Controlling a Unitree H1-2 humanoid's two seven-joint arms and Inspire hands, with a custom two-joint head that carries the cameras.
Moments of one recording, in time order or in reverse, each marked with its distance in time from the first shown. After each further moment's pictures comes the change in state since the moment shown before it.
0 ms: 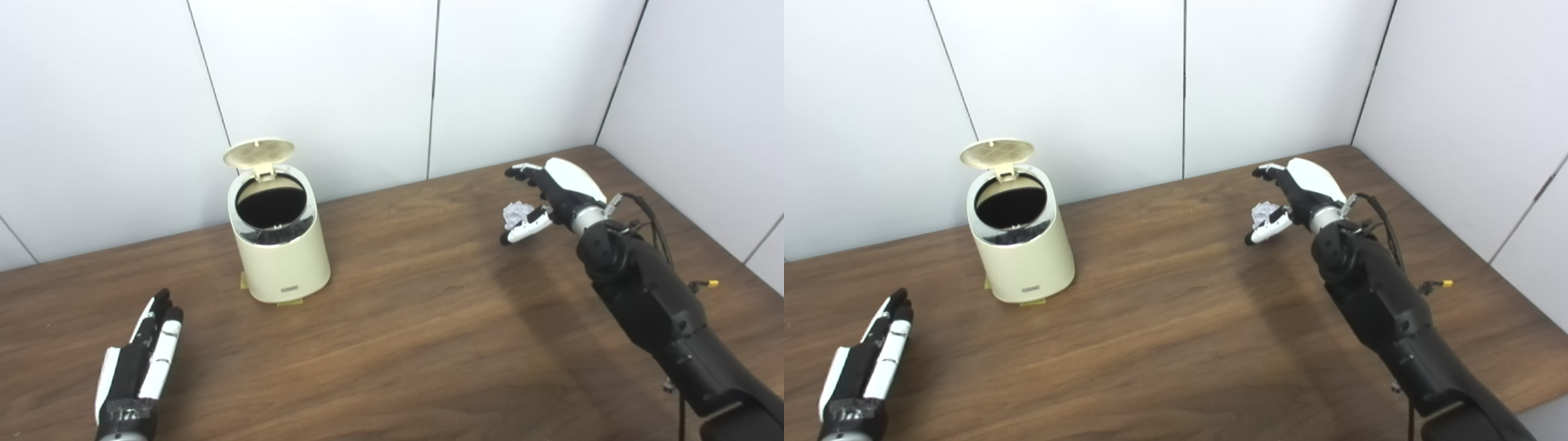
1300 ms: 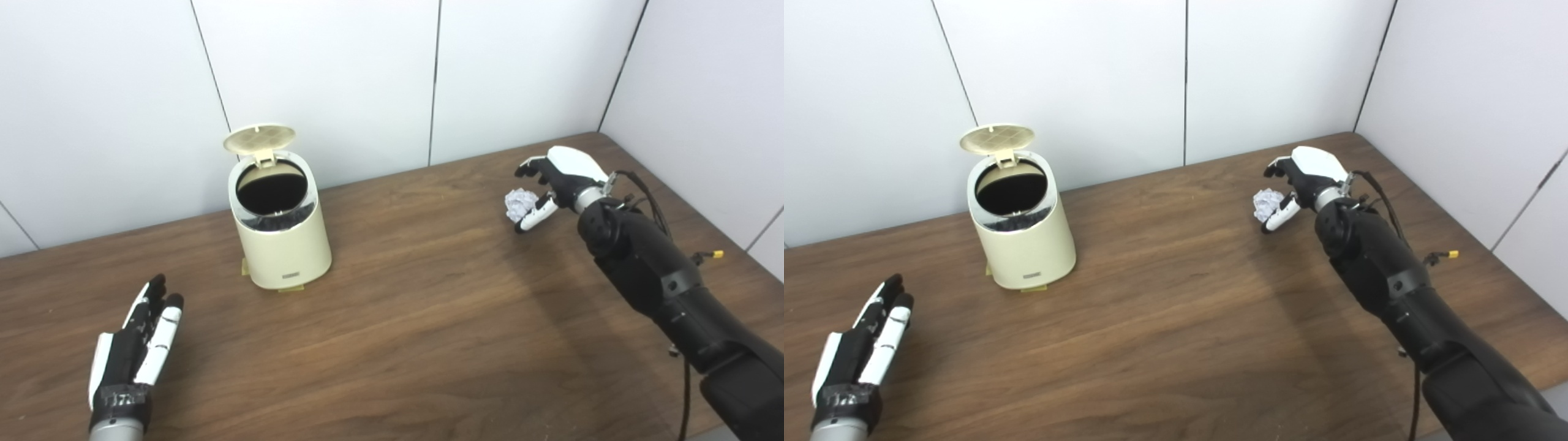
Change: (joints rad) left arm 0.002 0.006 0.008 -0.033 0.003 0.022 0.003; right arm -0.063 -0.056 0.101 0.155 -0.037 -0.036 -0.016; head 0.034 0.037
